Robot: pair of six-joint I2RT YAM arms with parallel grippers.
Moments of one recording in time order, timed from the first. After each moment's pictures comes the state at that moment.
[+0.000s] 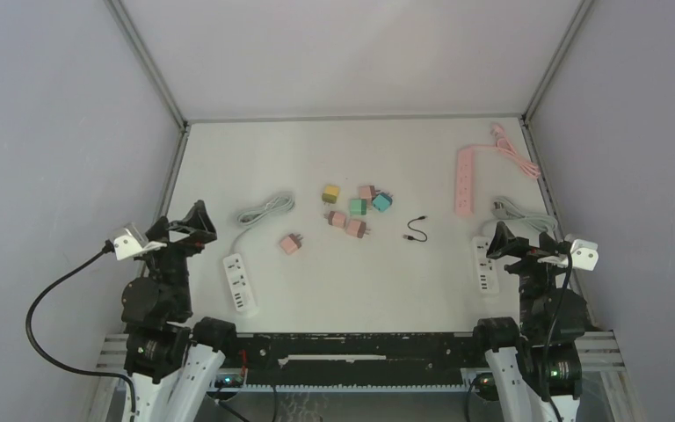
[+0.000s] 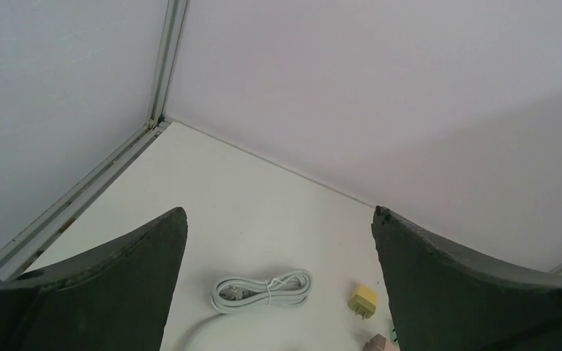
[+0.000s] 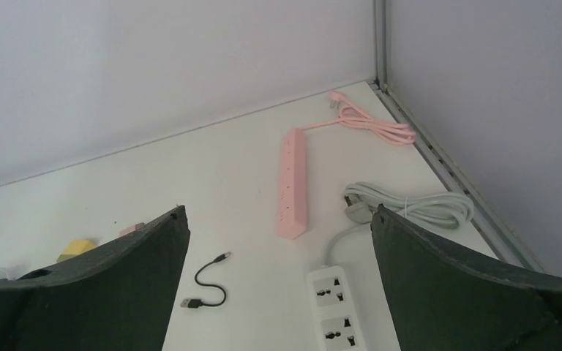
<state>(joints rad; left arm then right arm) -0.24 0.16 0.64 -0.25 -0.45 -0.32 0.05 0.01 0.60 -0.53 0.23 0.20</state>
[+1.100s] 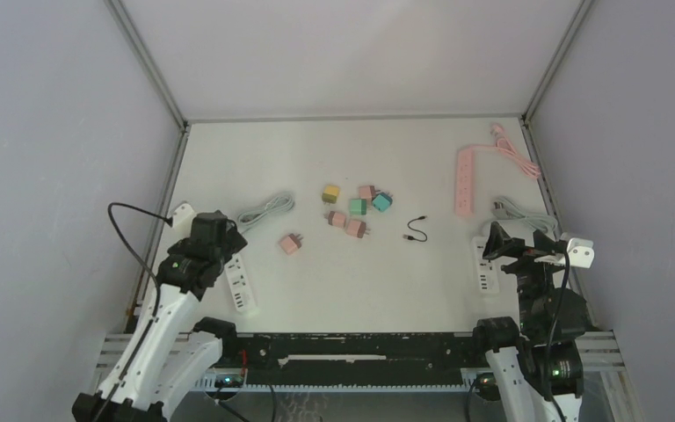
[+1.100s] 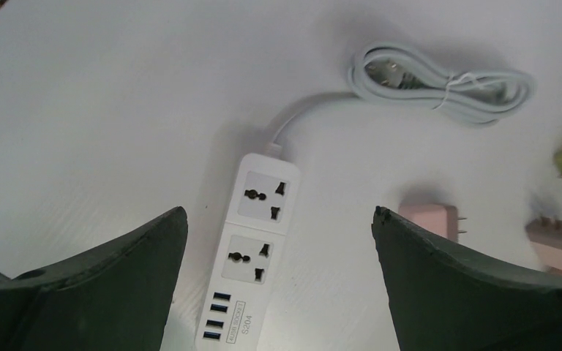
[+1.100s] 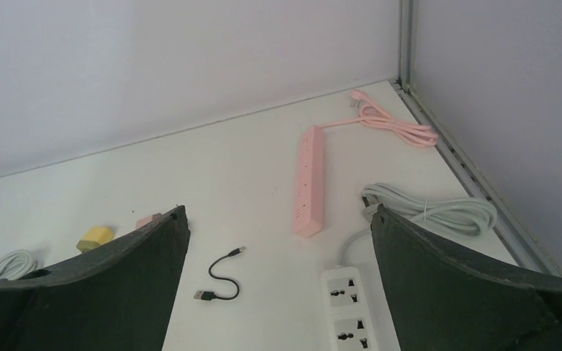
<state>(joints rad) -0.23 0.71 0.68 -0.80 -0.52 -0.78 0.09 0.01 0.60 -0.52 0.20 0.20</state>
